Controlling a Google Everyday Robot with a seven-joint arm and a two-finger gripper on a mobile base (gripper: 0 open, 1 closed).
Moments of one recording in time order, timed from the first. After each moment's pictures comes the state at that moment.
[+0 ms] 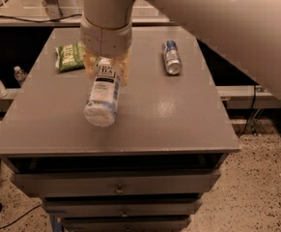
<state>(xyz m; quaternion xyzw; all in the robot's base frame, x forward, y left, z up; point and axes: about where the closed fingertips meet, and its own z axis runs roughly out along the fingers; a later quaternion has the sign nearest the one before) 0.525 0.079 0.930 -0.99 0.06 -0.09 0.10</state>
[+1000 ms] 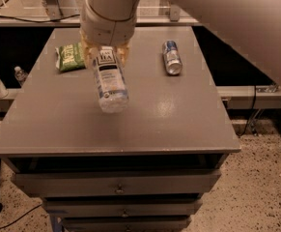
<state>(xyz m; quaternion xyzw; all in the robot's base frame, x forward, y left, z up) 0.537 0.086 0.960 -0.97 -0.13 -0.18 0.13</state>
